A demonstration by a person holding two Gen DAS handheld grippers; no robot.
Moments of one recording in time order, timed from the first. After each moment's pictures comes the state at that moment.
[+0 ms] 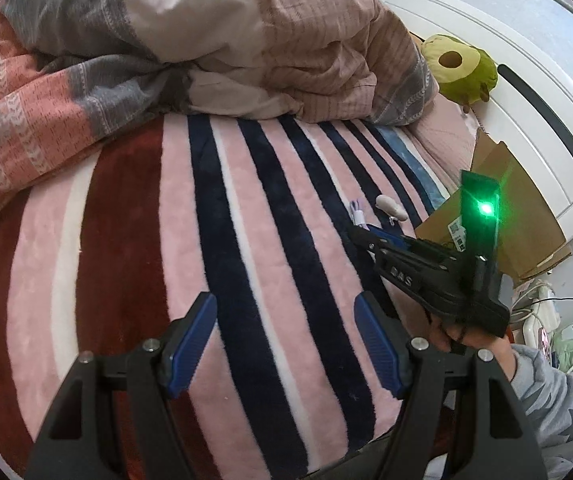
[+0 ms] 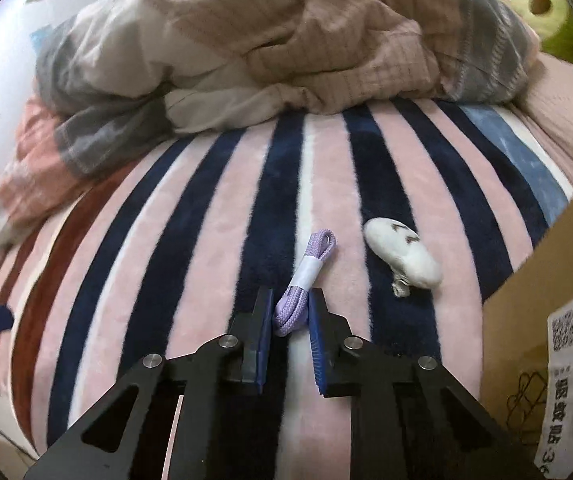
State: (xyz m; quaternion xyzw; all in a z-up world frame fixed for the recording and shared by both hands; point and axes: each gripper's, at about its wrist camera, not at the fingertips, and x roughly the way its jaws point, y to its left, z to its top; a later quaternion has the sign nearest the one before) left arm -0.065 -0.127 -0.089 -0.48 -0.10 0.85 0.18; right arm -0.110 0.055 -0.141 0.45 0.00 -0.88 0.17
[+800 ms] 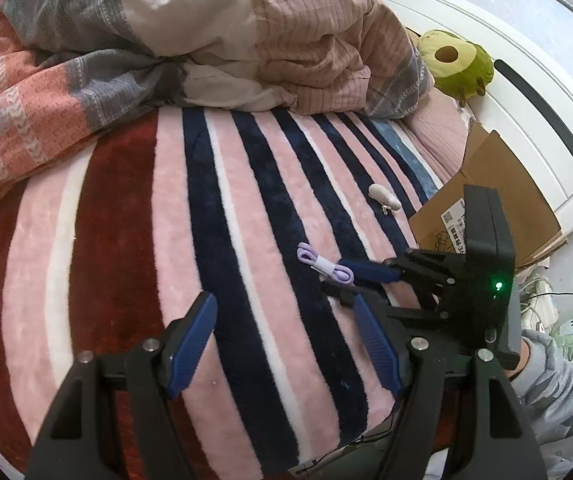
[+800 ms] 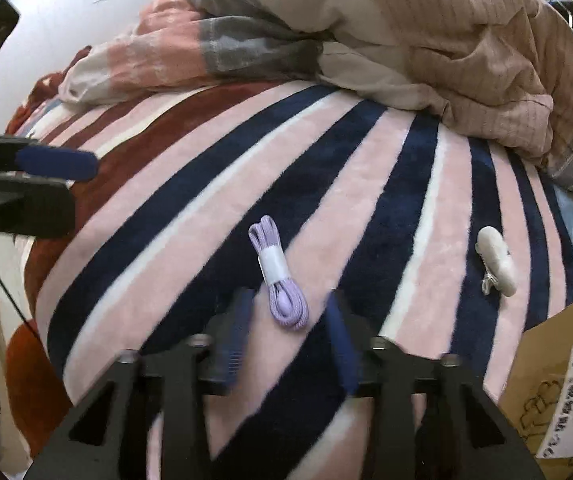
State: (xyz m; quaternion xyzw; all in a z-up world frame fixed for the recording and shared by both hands) left arm -0.058 -0.119 -0.089 -0.49 -0.10 0.85 0.18; right arm -0.068 0.024 -0.143 0.45 0.15 -0.82 0.32
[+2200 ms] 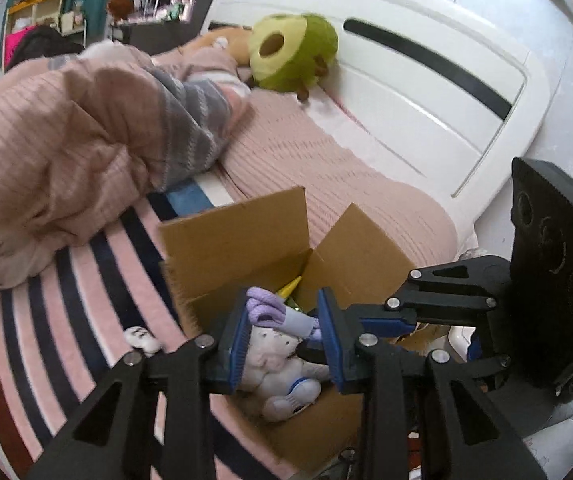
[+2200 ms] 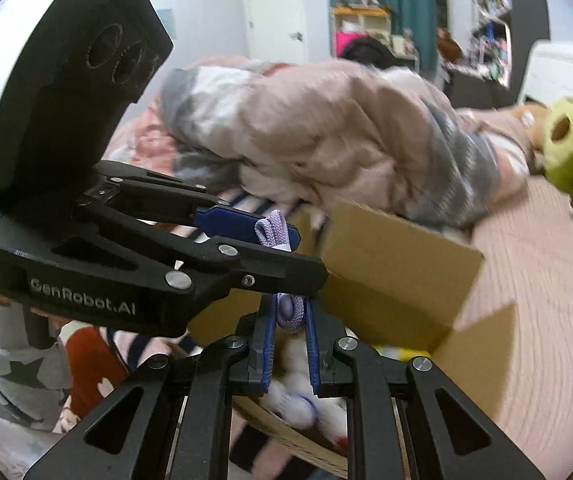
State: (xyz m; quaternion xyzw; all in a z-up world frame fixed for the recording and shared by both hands) left arm -0.107 0.146 0.034 -0.42 0.00 0.84 0.35; right arm -0.054 0.234 0.029 0.38 0.08 -0.87 0.30
